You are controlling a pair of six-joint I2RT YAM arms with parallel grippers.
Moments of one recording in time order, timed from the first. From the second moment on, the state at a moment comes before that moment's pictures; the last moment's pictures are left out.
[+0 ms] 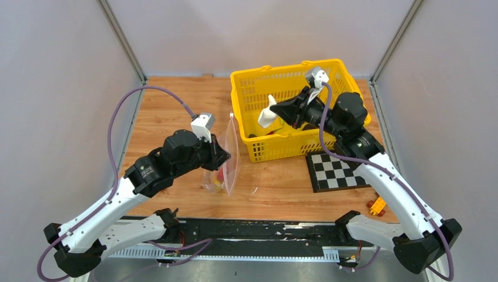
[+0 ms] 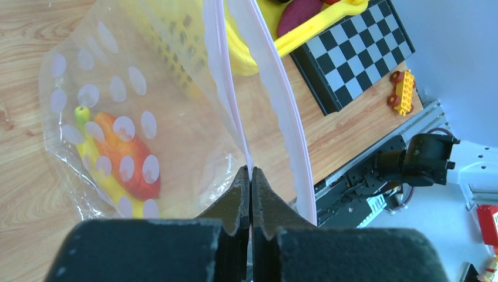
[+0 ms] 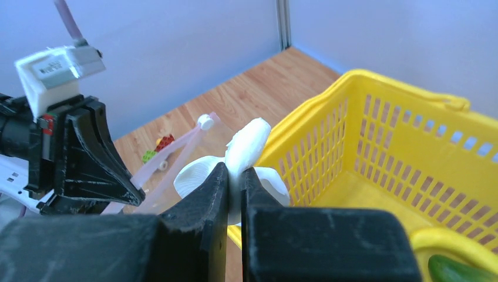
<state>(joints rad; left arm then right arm) -0.86 0.85 1.03 -0.65 -0.08 -0.55 0.52 1.10 1.18 -0.06 -0.46 0.19</state>
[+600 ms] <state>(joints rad) -0.86 0.85 1.03 -0.64 -0.06 -0.55 0.73 1.08 1.16 0.05 -0.57 0.14</state>
